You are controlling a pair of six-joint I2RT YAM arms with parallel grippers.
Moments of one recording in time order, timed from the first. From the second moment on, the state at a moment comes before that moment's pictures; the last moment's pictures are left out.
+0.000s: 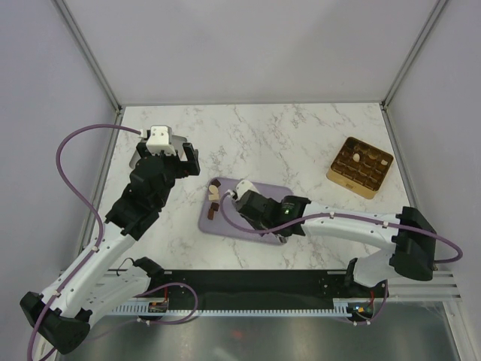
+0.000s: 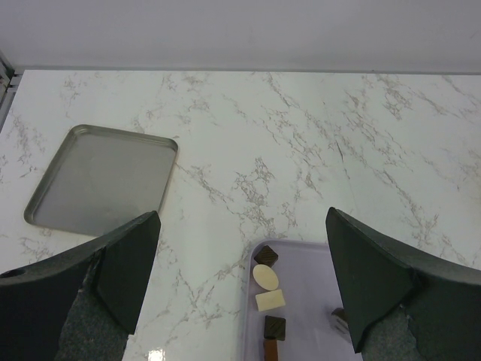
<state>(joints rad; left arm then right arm) -0.56 0.84 0.87 -0.19 -0.44 -0.17 1.20 1.48 1.10 -0.67 0.37 0.26</state>
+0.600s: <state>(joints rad) -0.56 0.84 0.87 -0.19 -0.44 -0.17 0.50 1.29 1.17 -0.80 0.39 0.28</state>
